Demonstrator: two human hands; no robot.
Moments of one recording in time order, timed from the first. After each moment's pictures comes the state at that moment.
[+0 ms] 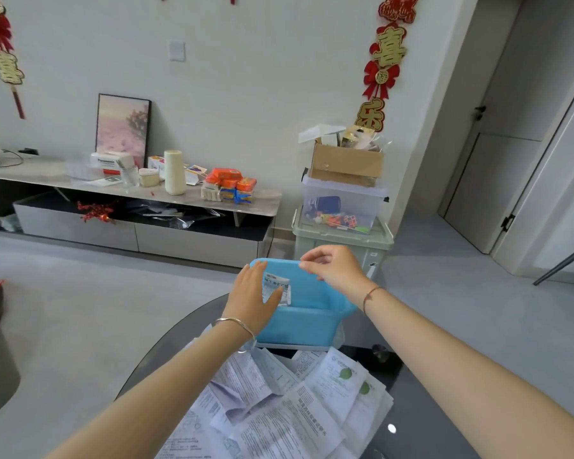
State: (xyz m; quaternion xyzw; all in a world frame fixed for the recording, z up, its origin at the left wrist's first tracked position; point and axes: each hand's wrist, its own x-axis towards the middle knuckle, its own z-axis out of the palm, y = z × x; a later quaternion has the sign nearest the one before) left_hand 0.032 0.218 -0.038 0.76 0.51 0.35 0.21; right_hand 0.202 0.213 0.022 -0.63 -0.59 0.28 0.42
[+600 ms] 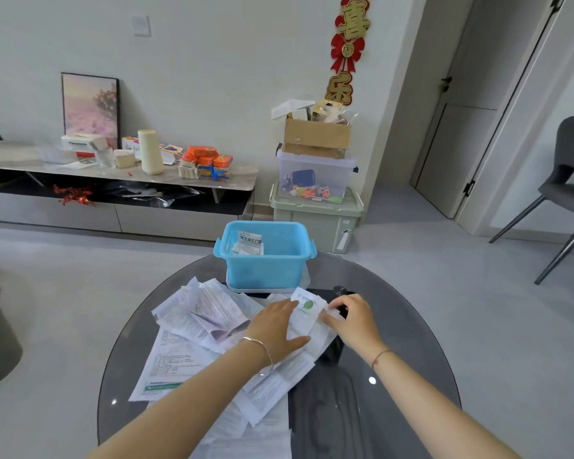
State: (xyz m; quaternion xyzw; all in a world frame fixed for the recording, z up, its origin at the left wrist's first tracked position) left_hand 0.074 0.088 -0.091 0.88 0.44 0.10 0.16; right_hand 0.258 0.053 -0.099 -0.75 -0.54 0.15 0.35
